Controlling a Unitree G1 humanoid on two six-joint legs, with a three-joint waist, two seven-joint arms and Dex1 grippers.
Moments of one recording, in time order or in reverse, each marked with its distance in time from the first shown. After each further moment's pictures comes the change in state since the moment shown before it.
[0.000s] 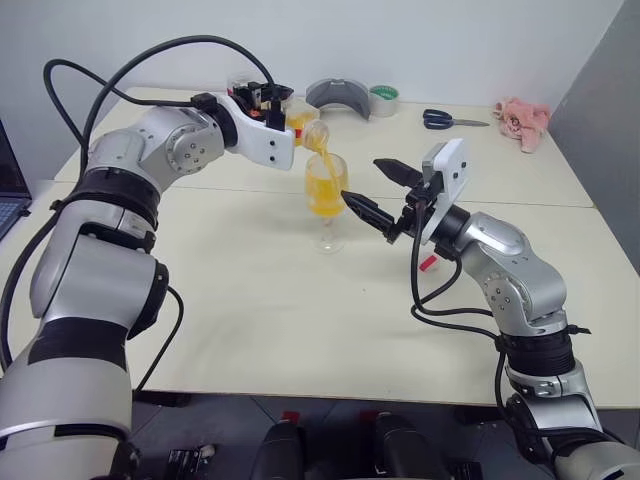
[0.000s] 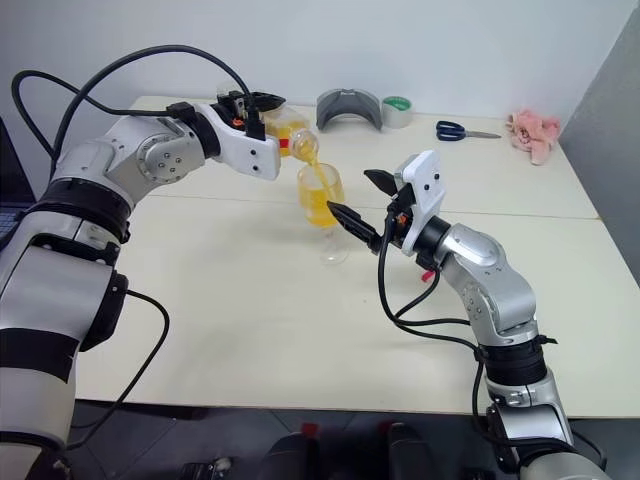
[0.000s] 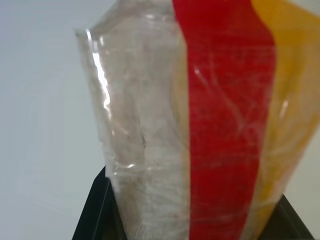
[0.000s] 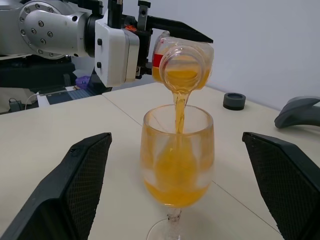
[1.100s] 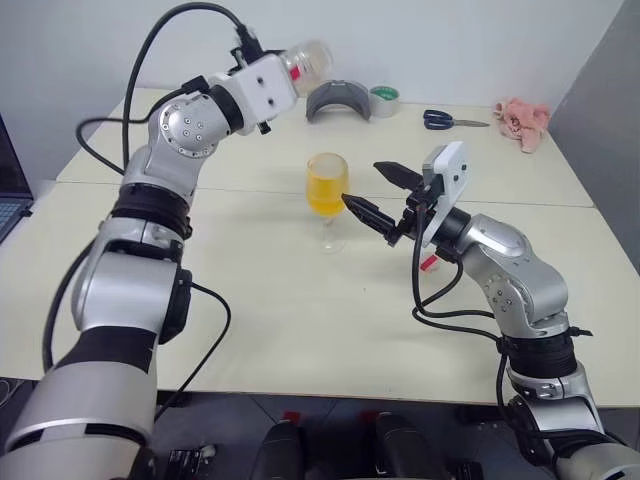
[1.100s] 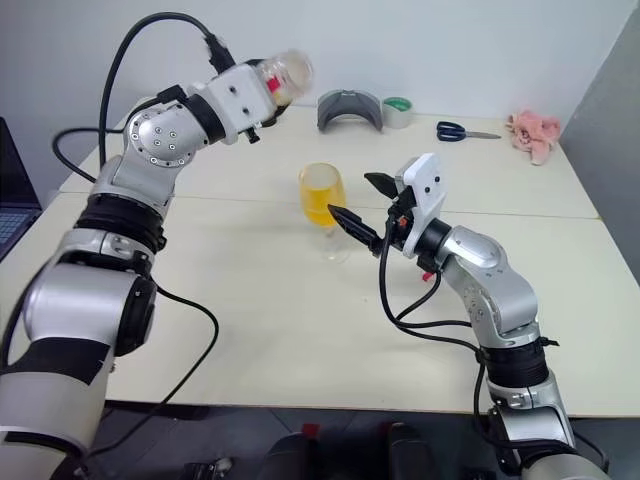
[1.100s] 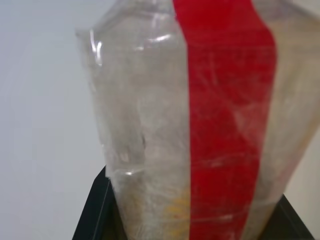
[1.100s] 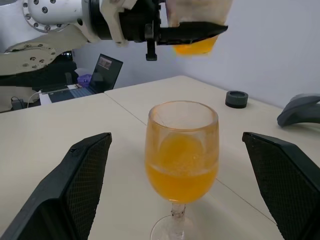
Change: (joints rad) left arm 0.118 -0.142 0.358 -0.175 -0.549 0.312 -0.323; right arm 0.011 -0.013 0.001 -0.016 0.004 0.009 0.010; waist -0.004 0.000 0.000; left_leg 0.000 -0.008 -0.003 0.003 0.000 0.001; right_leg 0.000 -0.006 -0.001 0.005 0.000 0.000
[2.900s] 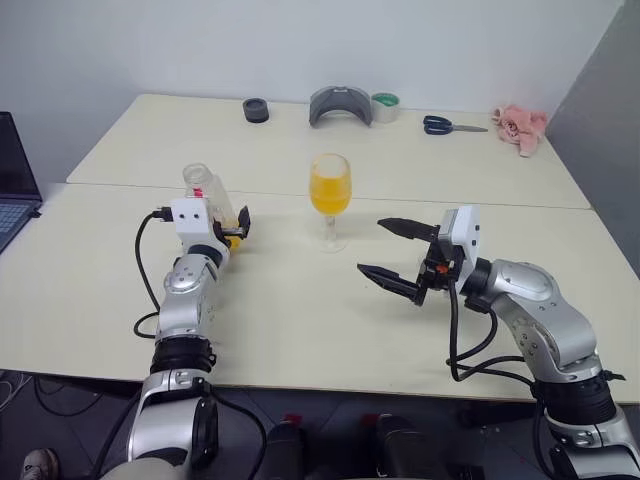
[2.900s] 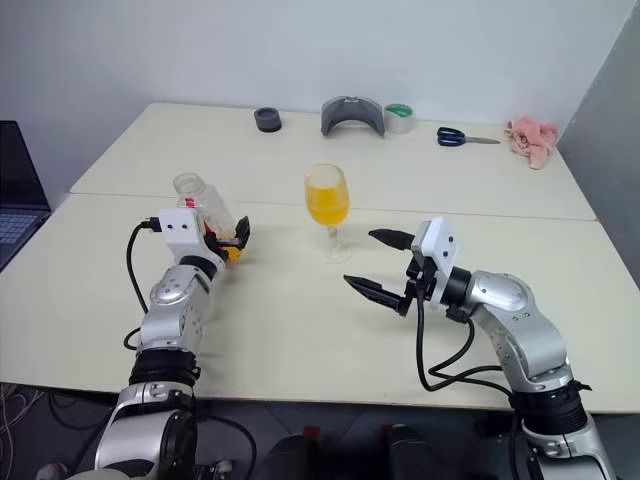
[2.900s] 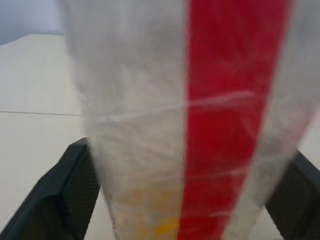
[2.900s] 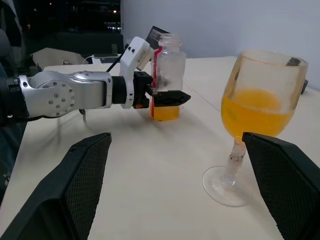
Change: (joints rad) left arm 0.790 -0.238 0.377 -0.550 -0.404 0.551 0.304; right arm 0.254 -0.149 0.019 -0.100 0.004 -0.133 0.252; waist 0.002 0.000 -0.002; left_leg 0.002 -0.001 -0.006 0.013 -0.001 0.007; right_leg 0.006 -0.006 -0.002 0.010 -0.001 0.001
